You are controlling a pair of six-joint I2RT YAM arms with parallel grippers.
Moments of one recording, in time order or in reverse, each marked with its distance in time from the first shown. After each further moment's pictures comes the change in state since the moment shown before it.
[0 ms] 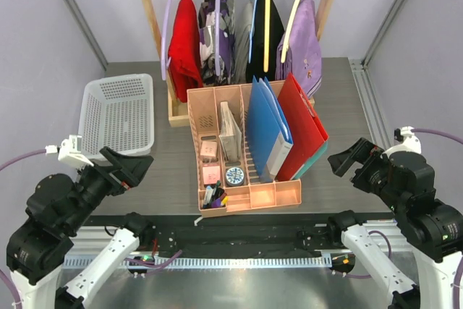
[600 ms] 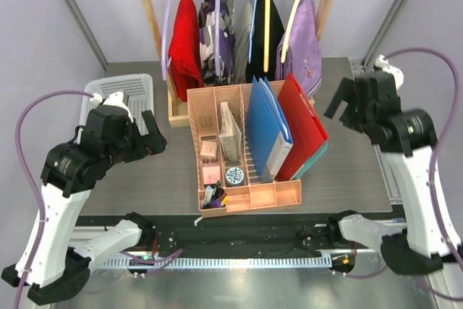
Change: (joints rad) left arm 0.002 0.504 0.248 -0.257 -0.120 0.189; right arm 0.000 0.549 0.369 -0.011 0.280 -0.101
